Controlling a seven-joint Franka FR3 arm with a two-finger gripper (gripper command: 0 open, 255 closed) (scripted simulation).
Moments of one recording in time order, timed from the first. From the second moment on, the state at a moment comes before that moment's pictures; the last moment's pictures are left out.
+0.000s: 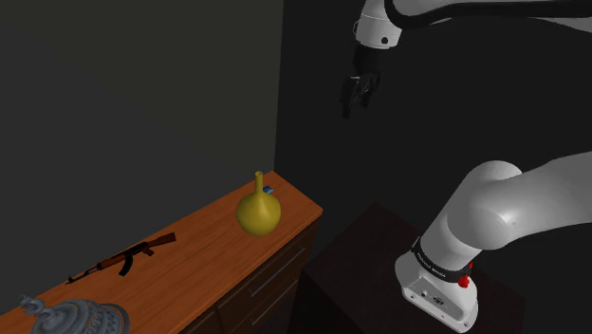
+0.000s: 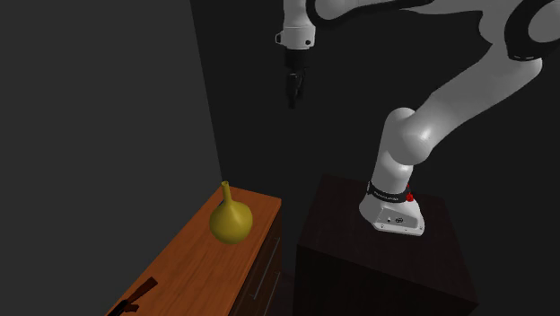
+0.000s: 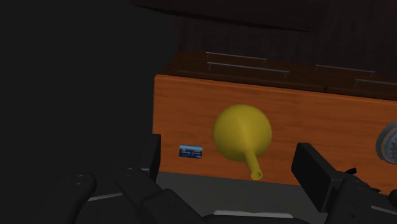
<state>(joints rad) 0.02 -0.70 0.05 -2.40 0.00 1.71 0.00</state>
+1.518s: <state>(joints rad) 0.06 0.09 0.19 -2.22 -0.03 2.30 0.23</state>
